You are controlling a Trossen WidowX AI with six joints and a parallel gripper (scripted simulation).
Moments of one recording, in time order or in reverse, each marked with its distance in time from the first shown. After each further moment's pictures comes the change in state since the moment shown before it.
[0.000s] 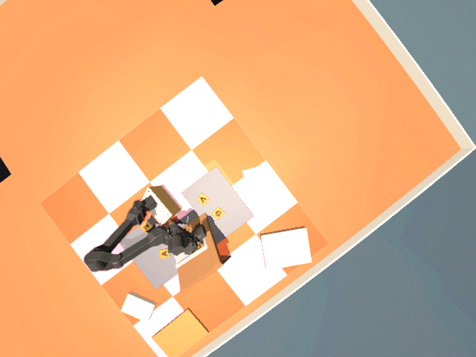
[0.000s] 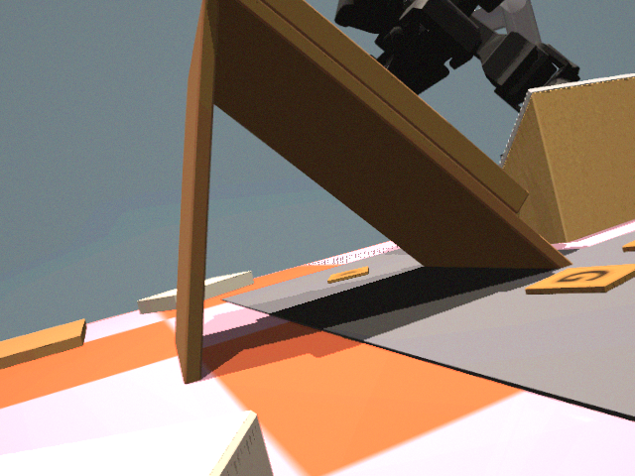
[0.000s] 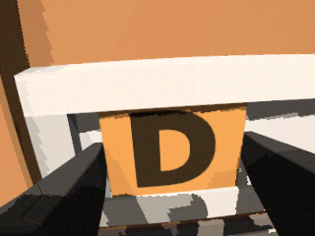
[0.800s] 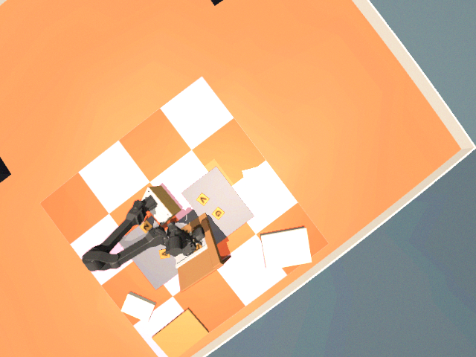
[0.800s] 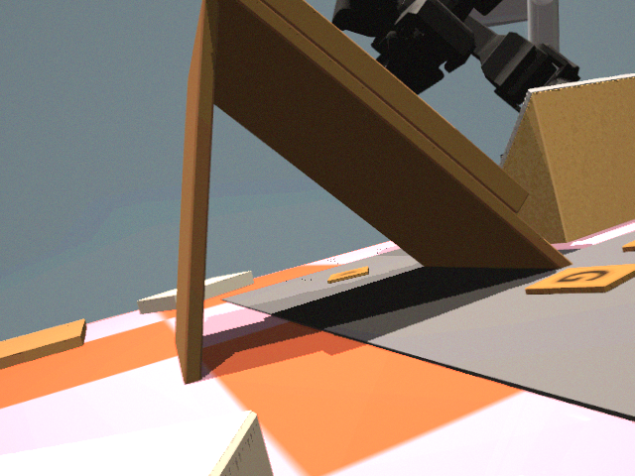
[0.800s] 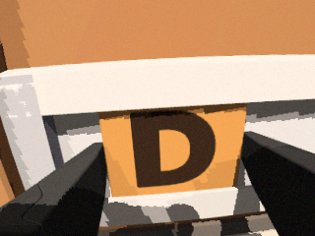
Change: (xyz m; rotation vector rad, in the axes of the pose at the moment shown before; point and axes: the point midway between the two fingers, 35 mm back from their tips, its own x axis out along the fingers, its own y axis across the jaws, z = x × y) arm 0.000 -0.009 0.000 -0.002 0.001 0.000
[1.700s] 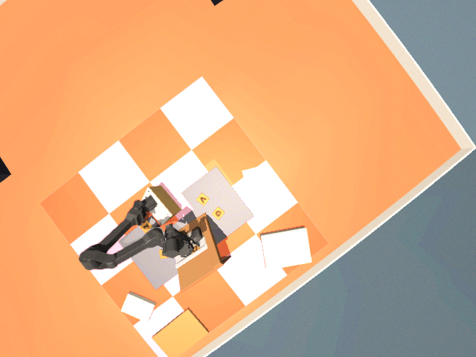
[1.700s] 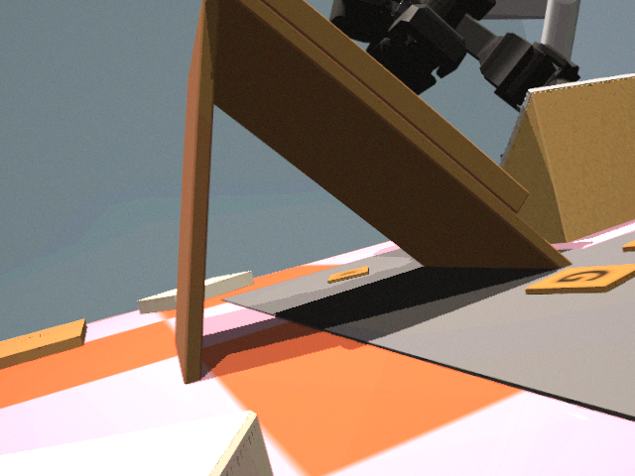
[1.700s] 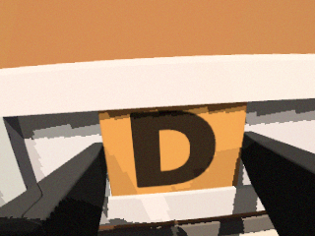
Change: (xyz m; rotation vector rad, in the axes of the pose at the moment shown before) arm 0.000 -0.014 0.000 -0.003 0.002 0.000
